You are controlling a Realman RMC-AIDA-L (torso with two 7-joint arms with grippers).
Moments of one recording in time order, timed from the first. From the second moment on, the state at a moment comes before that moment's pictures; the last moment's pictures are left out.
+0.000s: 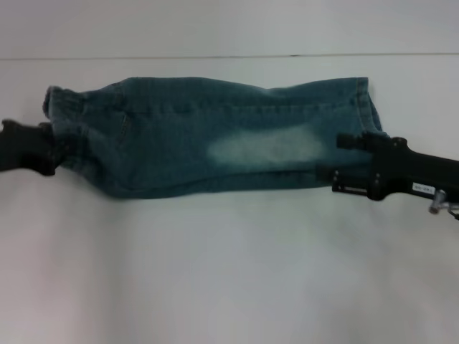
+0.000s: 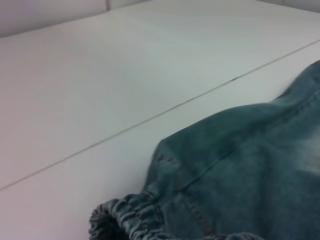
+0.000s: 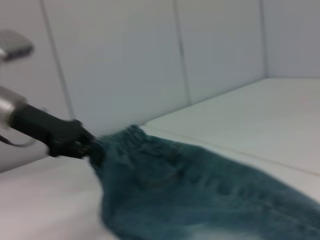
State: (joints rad) left arm -0.40 -2.16 0.75 1.13 2.27 1.22 -1.66; right arm 0.47 2.09 -0.68 -0.58 -1.88 -1.44 1.22
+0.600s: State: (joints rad) left arm -0.67 -2.10 0.78 1.40 2.48 1.53 -2.08; right arm 0.65 2.10 -0.68 -0.29 -1.69 -1.07 0.98
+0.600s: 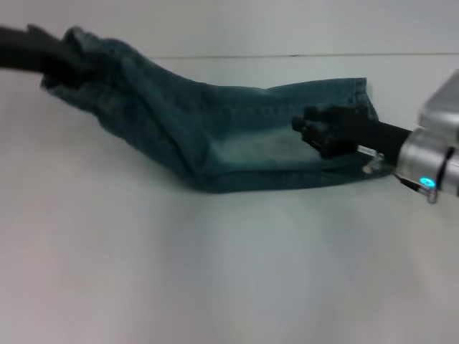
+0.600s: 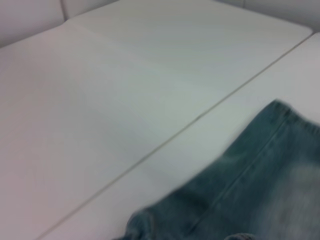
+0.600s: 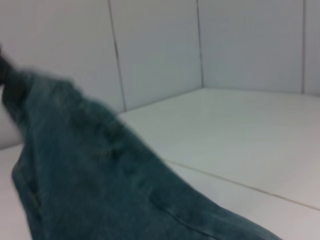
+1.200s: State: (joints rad) left arm -0.99 -2.08 0.86 1.33 2.49 1.62 -2.32; right arm 0.92 2.11 -0.69 0.00 -1.70 -0.82 0.84
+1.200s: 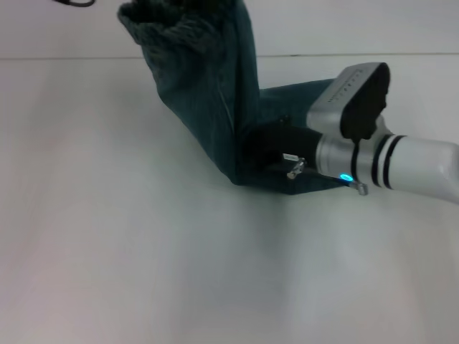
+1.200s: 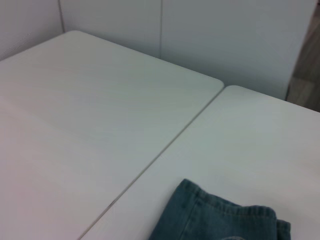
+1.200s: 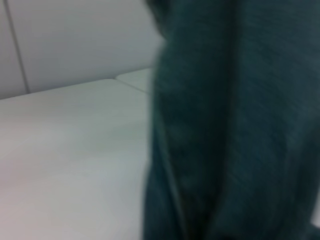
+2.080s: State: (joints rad) left arm -1.05 -2.17 1.24 1.19 2.54 1.36 -2.35; right arm 0.42 2.09 -0.74 -0.38 -1.70 -1.29 0.89
